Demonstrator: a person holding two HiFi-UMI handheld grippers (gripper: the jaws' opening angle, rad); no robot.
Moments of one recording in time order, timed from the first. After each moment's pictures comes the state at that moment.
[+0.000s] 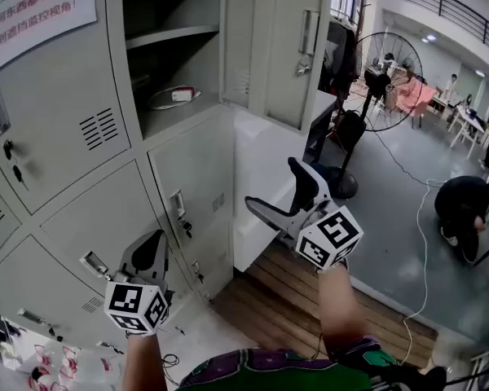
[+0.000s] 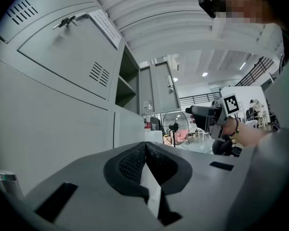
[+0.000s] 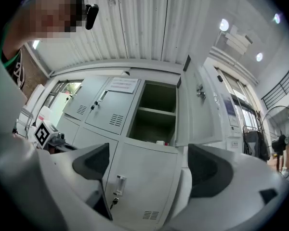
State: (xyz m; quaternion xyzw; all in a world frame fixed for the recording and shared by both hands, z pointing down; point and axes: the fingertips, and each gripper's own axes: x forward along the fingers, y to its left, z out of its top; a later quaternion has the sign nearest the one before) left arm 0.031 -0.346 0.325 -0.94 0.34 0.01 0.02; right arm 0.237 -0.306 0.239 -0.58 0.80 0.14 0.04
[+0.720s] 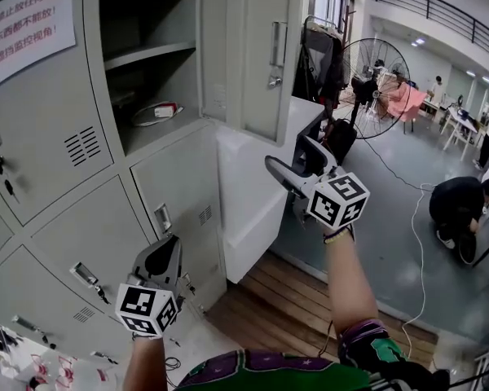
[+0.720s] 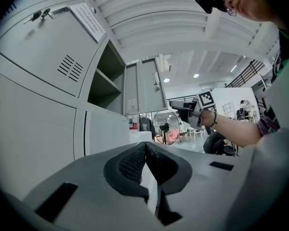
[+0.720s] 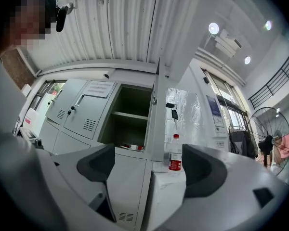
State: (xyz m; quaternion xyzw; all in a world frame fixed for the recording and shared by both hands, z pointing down) left arm 0.102 -0.318 0.321 -0.96 0.29 0.01 0.04; right arm 0.357 -0.324 0.192 -0.63 0.77 0.12 0.07
